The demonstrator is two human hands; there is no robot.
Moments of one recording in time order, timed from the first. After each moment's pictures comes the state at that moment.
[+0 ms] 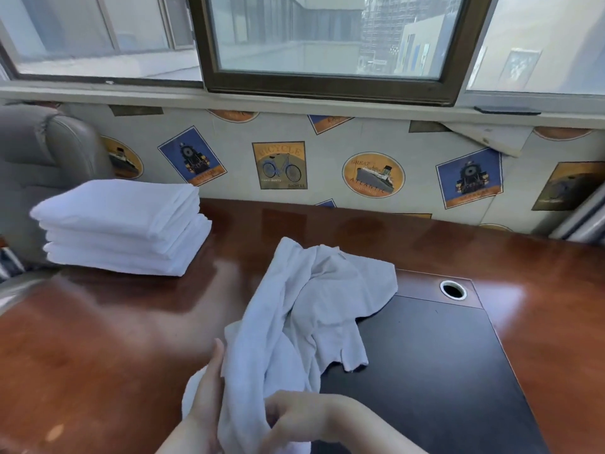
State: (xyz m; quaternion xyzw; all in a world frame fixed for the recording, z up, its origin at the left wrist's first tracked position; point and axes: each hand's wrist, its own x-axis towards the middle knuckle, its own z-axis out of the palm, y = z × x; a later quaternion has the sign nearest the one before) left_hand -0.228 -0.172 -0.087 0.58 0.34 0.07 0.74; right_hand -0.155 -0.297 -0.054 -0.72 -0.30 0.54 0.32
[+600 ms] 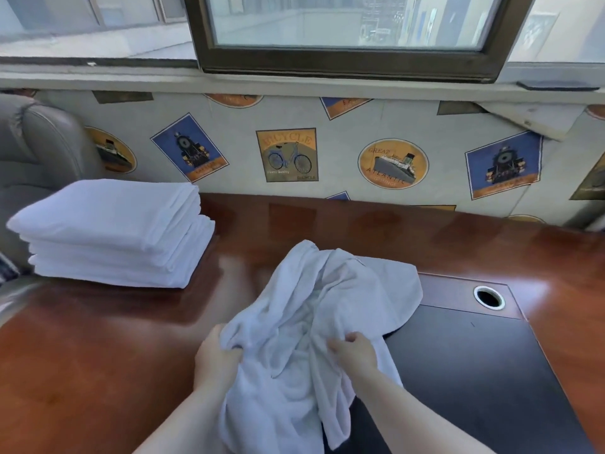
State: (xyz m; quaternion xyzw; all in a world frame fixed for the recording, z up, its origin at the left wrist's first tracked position) left_hand -0.117 -0.060 -0.108 0.79 0.37 0.08 0.48; right_hand -0.021 -0.273 -0.143 -0.78 0.16 0.23 0.56
